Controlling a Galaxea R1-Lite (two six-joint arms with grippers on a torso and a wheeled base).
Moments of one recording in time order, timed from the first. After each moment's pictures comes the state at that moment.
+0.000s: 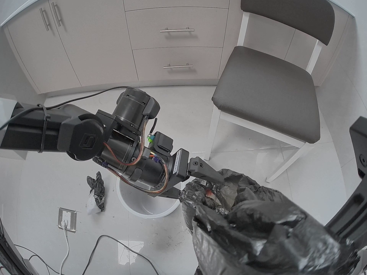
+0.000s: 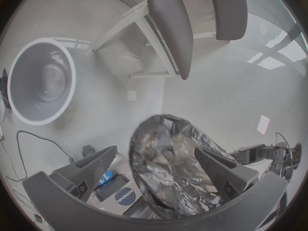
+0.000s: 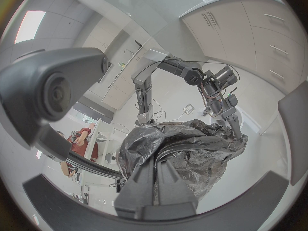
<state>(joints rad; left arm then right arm) -0.61 1.92 -1.36 0.30 -0.75 -0.60 1.19 1.57 -1.97 1.11 0.32 0.09</state>
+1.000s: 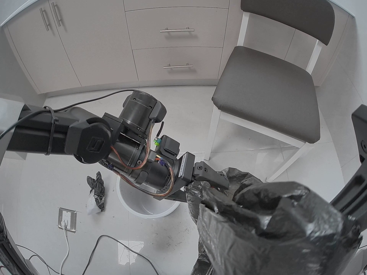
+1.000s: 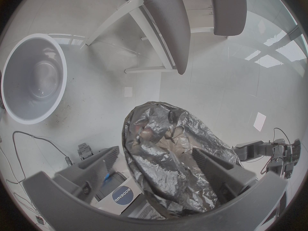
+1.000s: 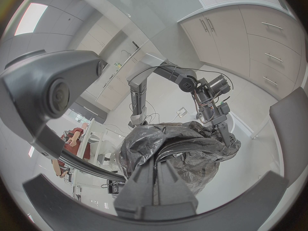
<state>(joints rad) -0.63 1.94 -1.36 0.29 -0.80 -0.60 1.17 1.55 -1.97 1.10 0.26 0.05</state>
